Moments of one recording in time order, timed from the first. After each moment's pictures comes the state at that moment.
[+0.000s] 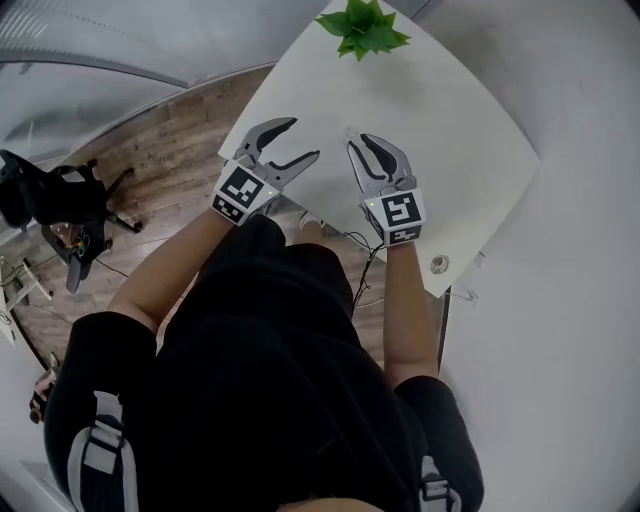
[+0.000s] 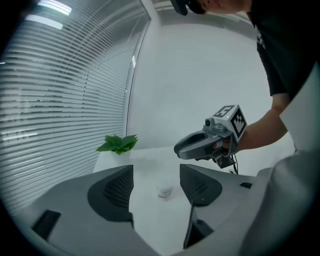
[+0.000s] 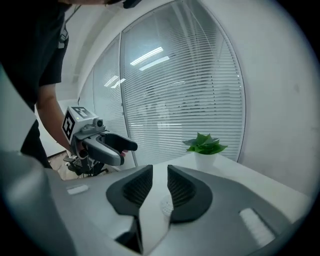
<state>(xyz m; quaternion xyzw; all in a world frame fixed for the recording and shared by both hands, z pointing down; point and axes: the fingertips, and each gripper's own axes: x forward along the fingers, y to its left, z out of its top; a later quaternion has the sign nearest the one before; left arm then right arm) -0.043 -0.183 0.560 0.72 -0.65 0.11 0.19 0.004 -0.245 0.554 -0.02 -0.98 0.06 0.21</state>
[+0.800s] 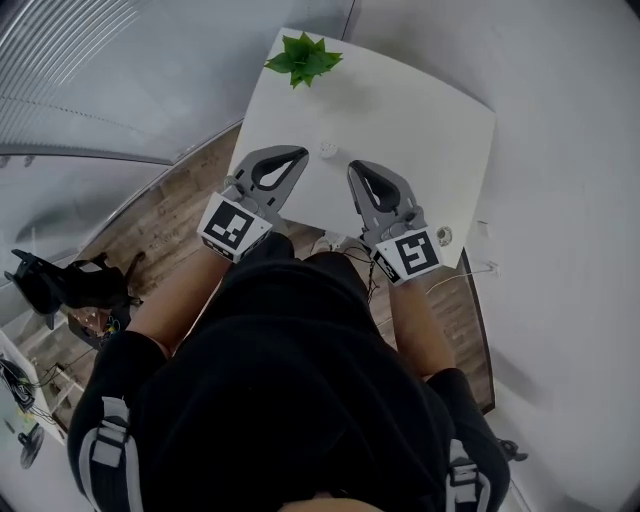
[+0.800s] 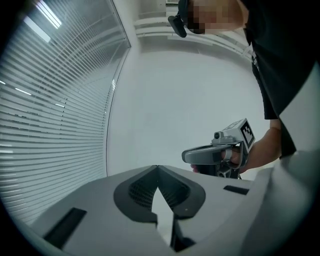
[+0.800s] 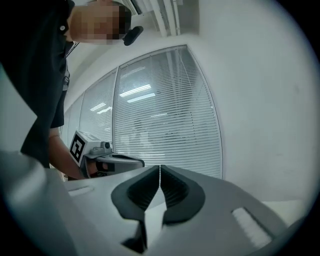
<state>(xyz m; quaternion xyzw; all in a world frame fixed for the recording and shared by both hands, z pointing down) -0.004 -0.185 0.374 0.80 -0.59 0.04 0.07 0.063 -0.209 0.363 0.10 -0.99 0.05 0.04</state>
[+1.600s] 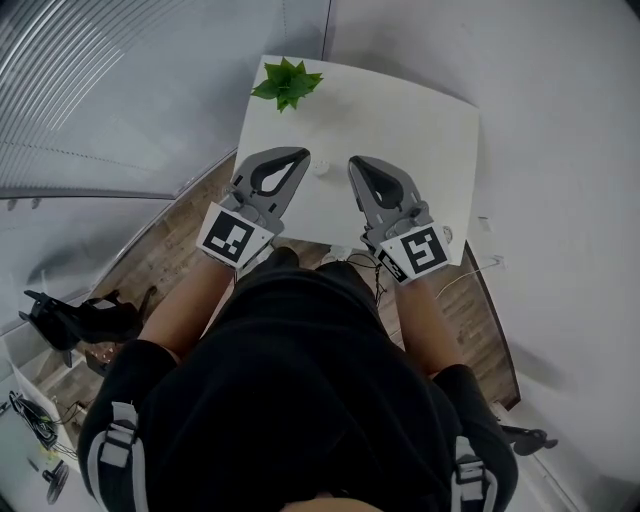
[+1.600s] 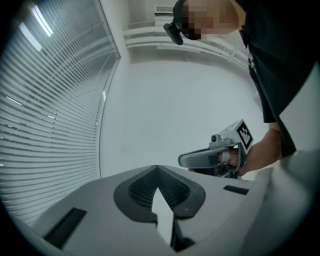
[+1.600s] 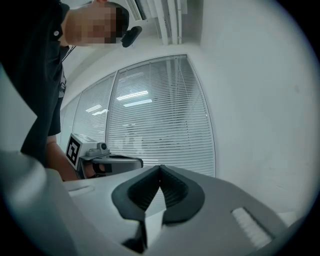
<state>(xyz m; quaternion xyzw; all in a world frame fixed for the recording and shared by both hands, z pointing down) 0.003 -0.206 0.308 0.83 -0.56 0.02 0.01 0.062 -0.229 0.308 0.13 -0.99 0.03 0.01</state>
